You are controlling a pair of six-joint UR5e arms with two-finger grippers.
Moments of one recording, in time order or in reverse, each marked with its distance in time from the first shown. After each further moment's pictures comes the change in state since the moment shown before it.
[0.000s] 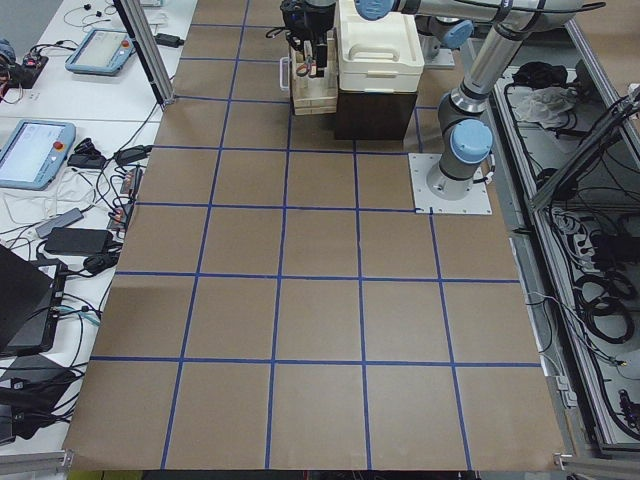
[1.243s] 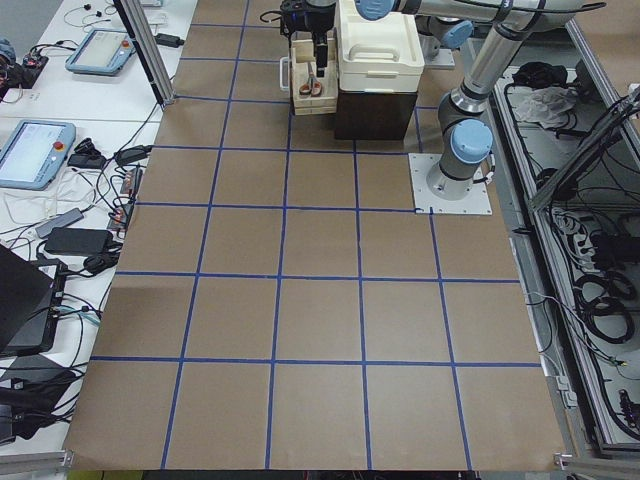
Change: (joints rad) left arm 0.000 0.000 0.000 -0.001 0.000 0.000; right arm -0.066 -0.070 -0.004 -0.057 -0.002 0.300
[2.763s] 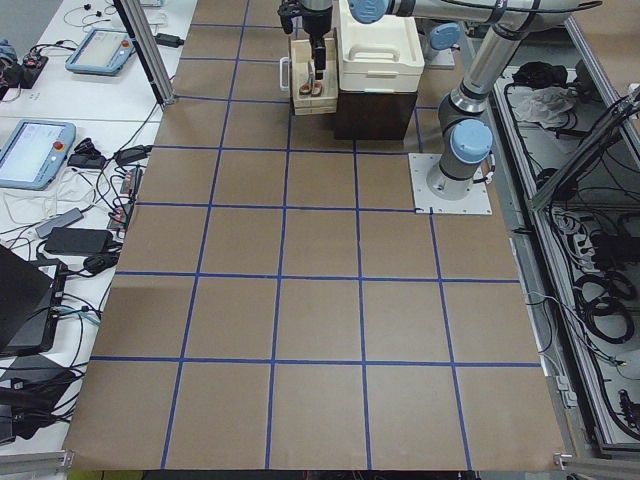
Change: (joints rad) left arm -0.008 -0.028 -0.004 0.009 -0.008 -0.052; right arm -0.248 -0.129 0.017 0.011 -0.014 0.801
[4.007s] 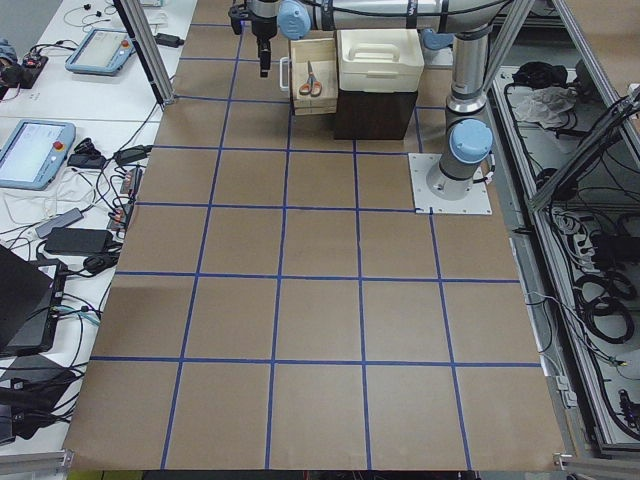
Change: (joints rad) left arm -0.167 -0.409 0.203 0.382 0.003 -0.192; right arm -0.128 -0.099 0.013 0.101 -0.006 0.190
